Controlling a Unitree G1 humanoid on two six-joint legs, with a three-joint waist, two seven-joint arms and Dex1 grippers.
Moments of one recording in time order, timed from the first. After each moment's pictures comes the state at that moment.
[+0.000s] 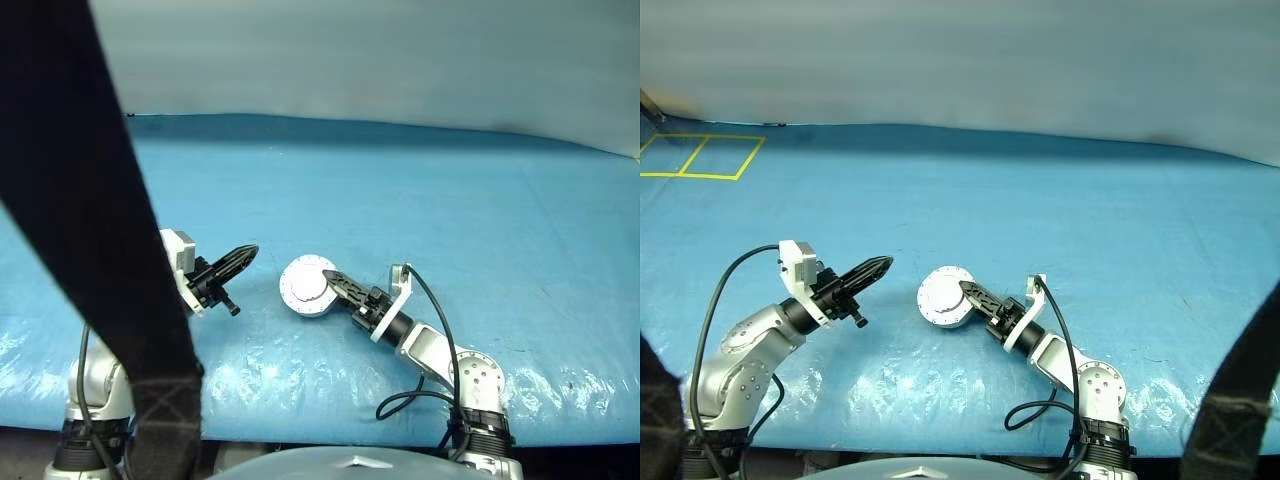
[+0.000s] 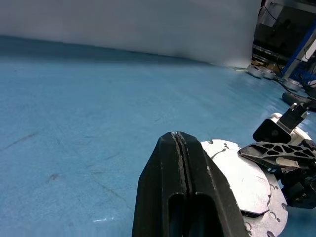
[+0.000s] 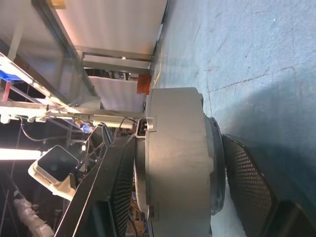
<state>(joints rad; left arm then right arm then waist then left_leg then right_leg) 0.03 0.44 0.10 -0.32 -0.64 0.41 -0.69 -0.04 0.02 -0.23 -0.05 1.19 1.03 0.32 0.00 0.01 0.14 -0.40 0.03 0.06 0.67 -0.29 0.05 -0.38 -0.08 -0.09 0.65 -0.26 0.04</state>
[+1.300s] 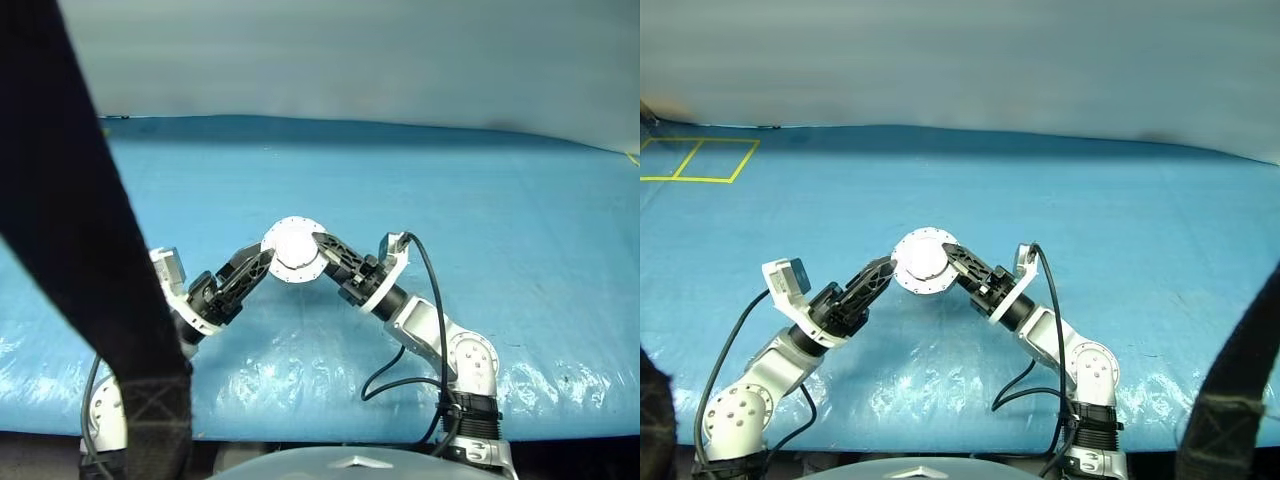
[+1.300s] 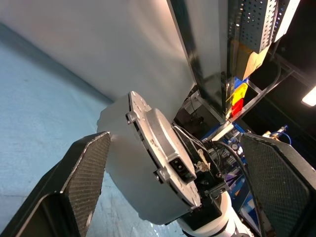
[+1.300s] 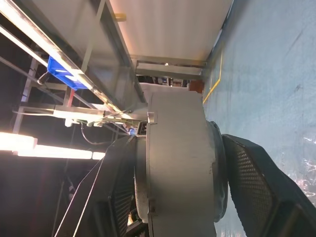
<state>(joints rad) 0.12 0.26 0.17 -0.40 -1.15 0.65 -0.63 -0.12 0.03 -0.15 -0.14 1.58 0.97 0.04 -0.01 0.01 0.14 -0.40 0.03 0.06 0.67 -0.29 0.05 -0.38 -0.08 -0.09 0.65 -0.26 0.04</state>
